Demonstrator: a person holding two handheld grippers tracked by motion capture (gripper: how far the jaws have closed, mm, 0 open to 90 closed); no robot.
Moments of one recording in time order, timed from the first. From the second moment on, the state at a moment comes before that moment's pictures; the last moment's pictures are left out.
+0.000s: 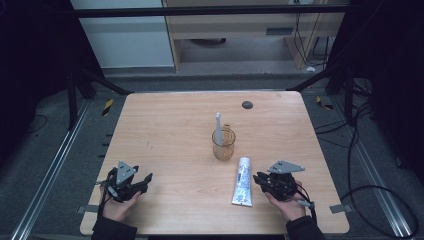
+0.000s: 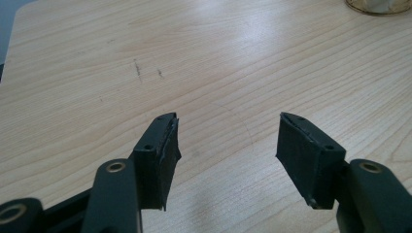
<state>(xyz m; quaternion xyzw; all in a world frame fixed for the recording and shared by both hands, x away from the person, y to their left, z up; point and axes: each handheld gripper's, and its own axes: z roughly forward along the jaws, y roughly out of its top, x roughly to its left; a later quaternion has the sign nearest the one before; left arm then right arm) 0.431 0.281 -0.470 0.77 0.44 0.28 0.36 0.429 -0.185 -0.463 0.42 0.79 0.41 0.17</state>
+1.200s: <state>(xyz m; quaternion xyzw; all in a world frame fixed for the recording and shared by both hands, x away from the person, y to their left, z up) 0.435 0.280 -0.472 0.77 0.44 0.28 0.36 0.496 -0.135 -0.480 0.42 0.79 0.41 0.17</state>
